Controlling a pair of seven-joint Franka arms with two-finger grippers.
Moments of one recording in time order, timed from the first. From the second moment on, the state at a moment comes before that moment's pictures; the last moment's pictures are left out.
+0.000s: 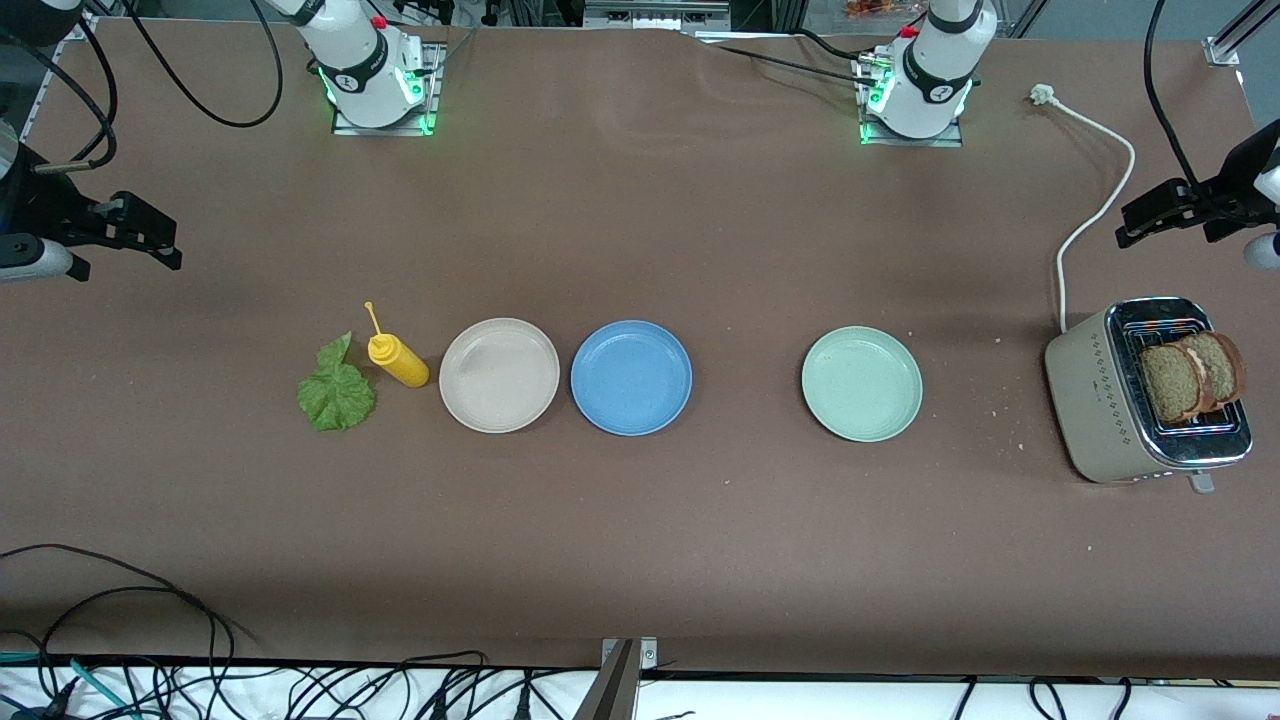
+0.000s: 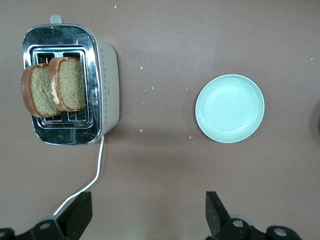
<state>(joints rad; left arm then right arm) -0.07 -0.01 0.13 -1.61 0.02 1.51 -0.03 0.07 0.02 -0.06 -1.62 -0.01 1.69 -0.15</state>
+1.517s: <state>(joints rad) -0.07 0.03 0.13 -1.61 0.05 1.51 -0.03 0.07 0.12 -0.06 -1.63 -0.02 1.68 -0.24</state>
